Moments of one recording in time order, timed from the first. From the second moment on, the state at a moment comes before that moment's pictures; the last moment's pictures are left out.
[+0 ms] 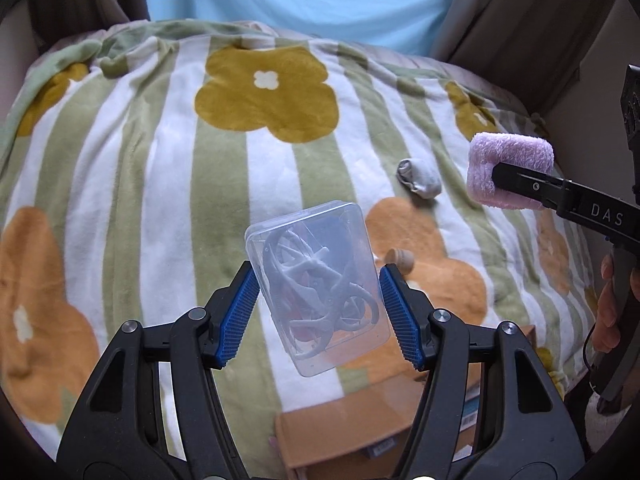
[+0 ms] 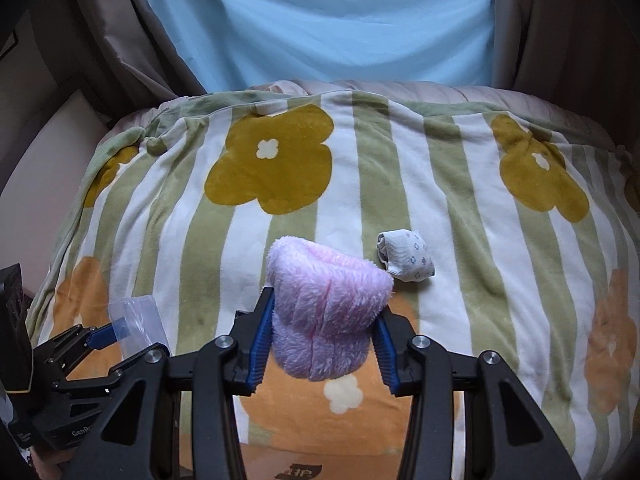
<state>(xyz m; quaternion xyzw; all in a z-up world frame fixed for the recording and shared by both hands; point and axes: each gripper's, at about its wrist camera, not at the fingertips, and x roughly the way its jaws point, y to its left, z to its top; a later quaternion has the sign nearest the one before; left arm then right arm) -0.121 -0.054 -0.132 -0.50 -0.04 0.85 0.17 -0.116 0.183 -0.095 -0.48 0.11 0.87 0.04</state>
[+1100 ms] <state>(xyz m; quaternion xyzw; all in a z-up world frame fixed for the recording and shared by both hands) 0.098 -0.023 -0.193 -0.56 -0.04 0.82 0.13 0.081 0.150 -0.158 -0.56 0.08 0.83 -0.05</state>
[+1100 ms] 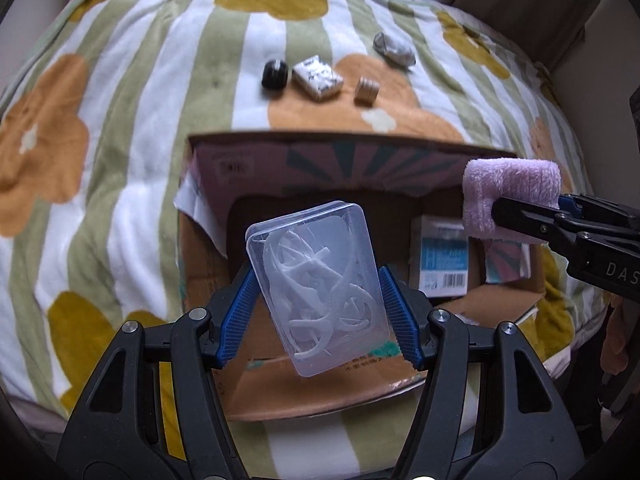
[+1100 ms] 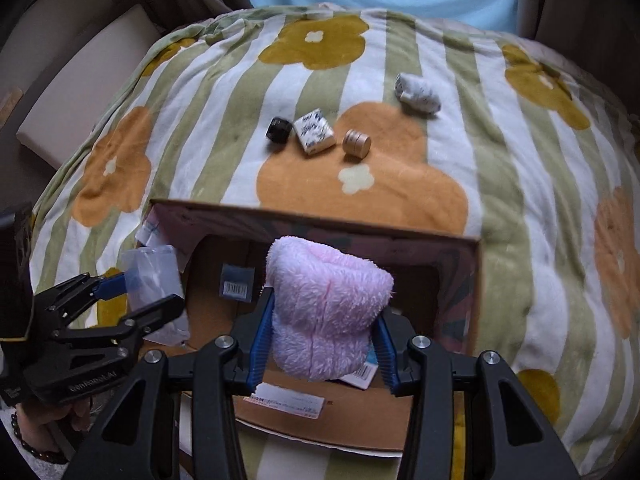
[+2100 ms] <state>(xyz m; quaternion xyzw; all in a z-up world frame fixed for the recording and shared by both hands) 0.107 -0.021 -0.186 -0.55 -0.03 0.82 0.13 0.082 0.155 -0.171 -0.56 0.13 0.82 -0.05</state>
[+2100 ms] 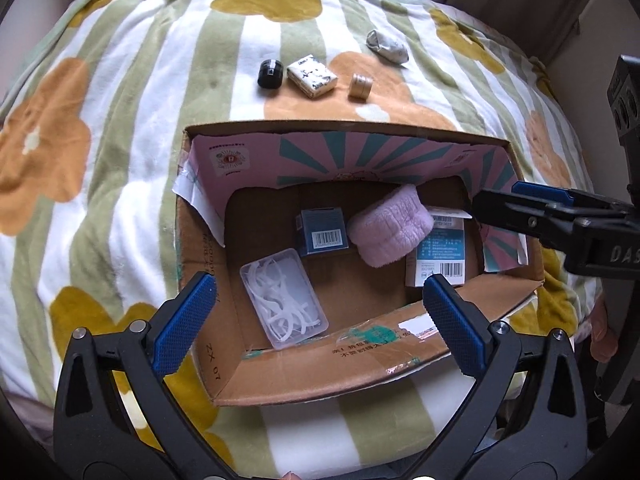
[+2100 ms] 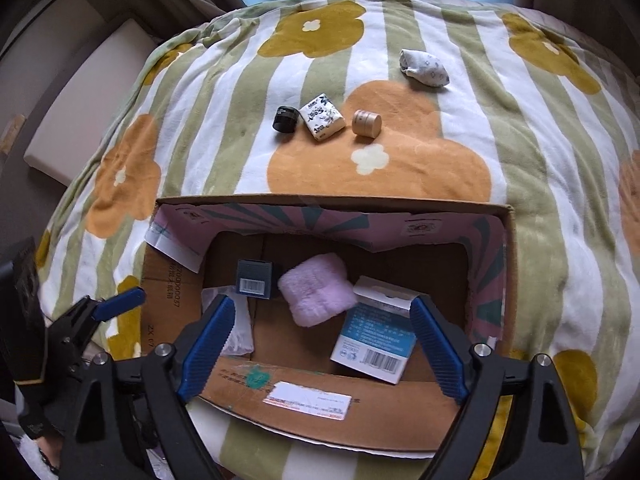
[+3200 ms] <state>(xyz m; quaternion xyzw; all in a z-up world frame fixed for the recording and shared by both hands) 0.020 -0.037 -0.103 -0.49 0.03 0.85 0.18 0.035 0.183 -0.096 -0.51 0.08 0.85 -0.04</state>
